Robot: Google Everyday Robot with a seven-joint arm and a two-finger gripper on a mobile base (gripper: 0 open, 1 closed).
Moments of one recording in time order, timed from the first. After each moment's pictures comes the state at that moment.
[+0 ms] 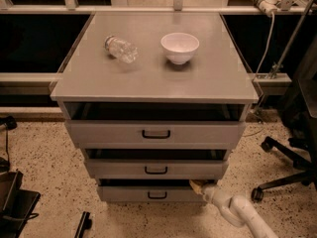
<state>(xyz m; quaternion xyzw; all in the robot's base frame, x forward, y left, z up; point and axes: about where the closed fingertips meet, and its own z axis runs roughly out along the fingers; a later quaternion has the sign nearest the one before) 0.643 -0.198 0.210 -0.16 0.79 0.29 0.51</state>
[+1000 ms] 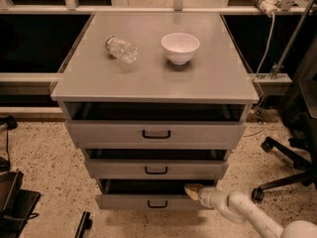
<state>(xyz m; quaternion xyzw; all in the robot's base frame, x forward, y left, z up) 0.612 -0.170 0.205 -0.24 0.82 0.30 0.43</state>
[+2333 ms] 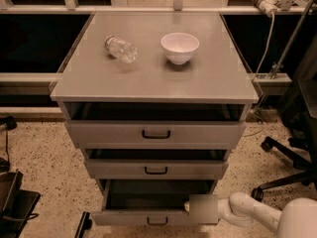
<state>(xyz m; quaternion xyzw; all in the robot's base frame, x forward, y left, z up) 0.526 -0.154 0.203 -0.20 0.87 0.36 0.27</state>
